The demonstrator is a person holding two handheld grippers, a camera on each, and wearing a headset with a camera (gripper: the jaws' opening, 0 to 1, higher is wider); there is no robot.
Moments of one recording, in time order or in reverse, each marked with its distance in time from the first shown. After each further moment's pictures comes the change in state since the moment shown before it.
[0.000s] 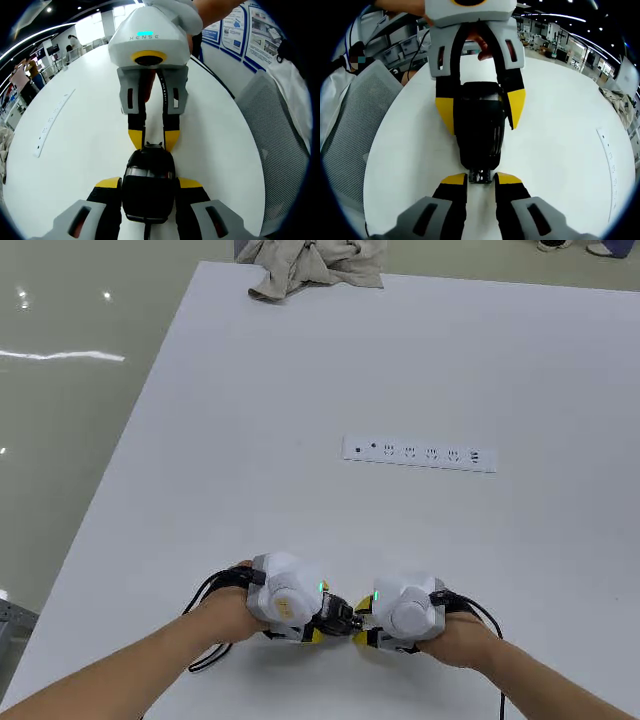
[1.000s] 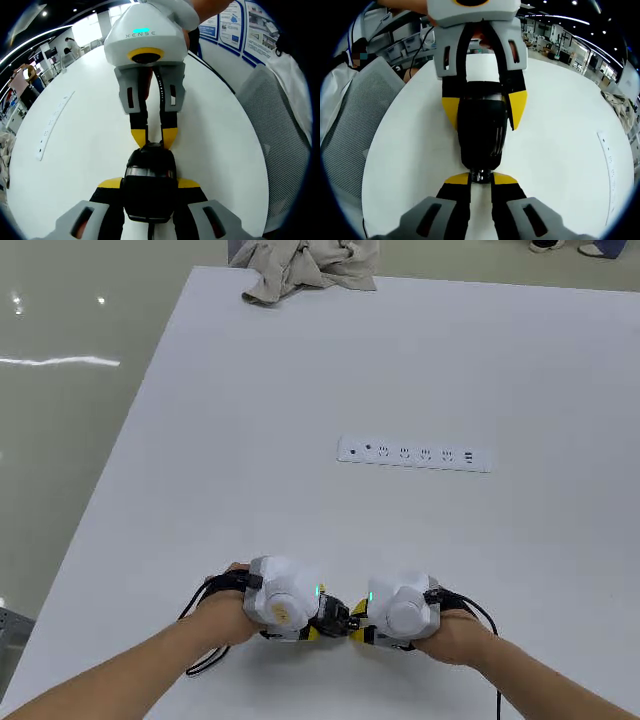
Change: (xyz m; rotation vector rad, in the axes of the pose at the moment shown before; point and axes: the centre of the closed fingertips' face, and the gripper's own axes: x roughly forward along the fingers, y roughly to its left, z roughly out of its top) left arm 0.002 0.002 -0.002 0.037 0.014 0.019; right arm 0.000 0.000 -0.001 -0.031 0.005 0.007
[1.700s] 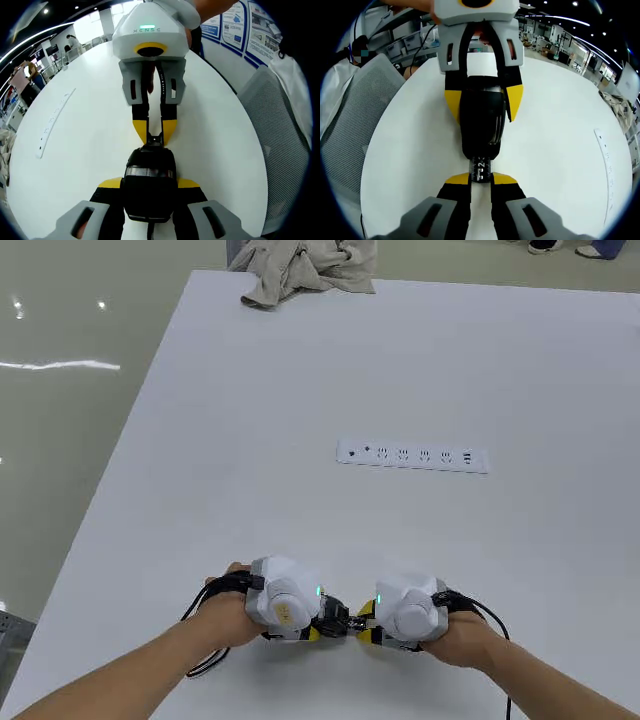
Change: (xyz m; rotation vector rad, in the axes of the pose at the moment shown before) left arm 0.000 0.001 0.000 -0.017 0.019 0.003; right arm -0.012 -0.001 -0.009 -0.010 0.004 -0.017
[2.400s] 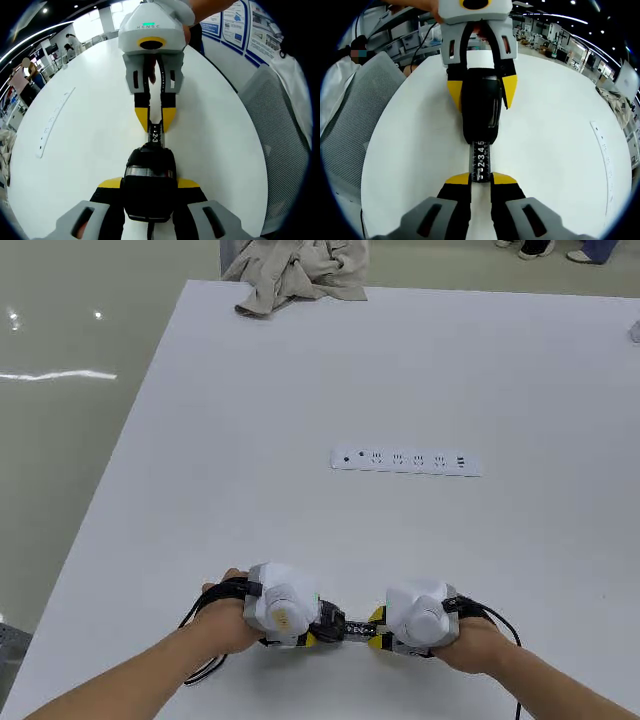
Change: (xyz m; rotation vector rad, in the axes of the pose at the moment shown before) left arm 0.000 0.000 0.000 0.002 0.019 0.004; right arm -0.012 0.000 -0.021 0.015 0.020 -0.013
